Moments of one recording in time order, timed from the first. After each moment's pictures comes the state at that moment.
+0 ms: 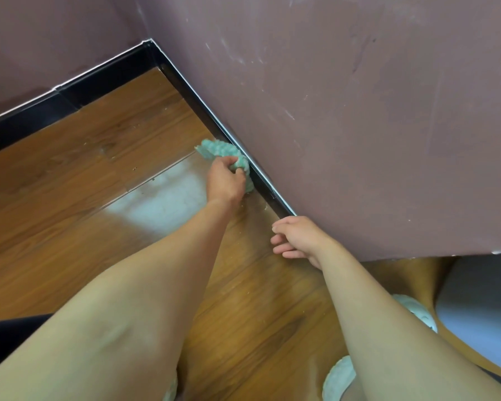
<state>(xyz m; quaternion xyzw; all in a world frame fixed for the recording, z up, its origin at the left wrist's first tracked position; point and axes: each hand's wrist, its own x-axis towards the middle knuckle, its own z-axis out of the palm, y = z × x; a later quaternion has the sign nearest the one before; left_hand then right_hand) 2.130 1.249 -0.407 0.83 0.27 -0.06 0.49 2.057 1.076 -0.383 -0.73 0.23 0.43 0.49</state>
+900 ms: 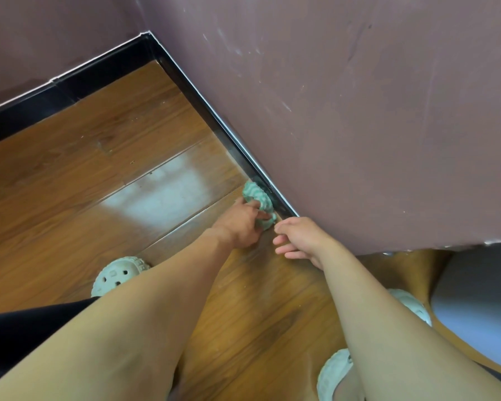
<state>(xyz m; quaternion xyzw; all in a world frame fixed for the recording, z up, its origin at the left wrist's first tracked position) 2.070 1.239 -0.449 0.93 -0.15 -0.28 0.19 2.047 1.066 -0.389 -0.72 0.24 0.43 0.48</state>
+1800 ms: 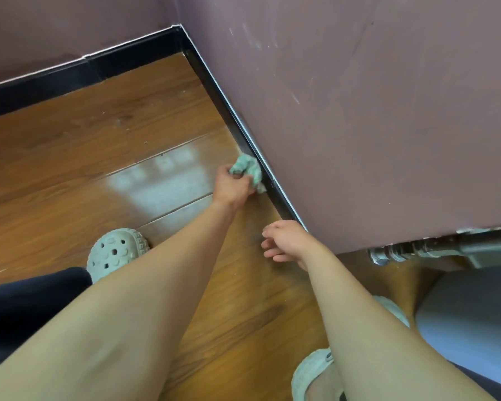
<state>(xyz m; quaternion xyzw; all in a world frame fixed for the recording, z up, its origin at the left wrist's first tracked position) 2.077 1.223 -0.407 0.62 0.36 -0.05 0.70 2.029 1.073 -0.388 -0.76 0.17 0.46 0.43</state>
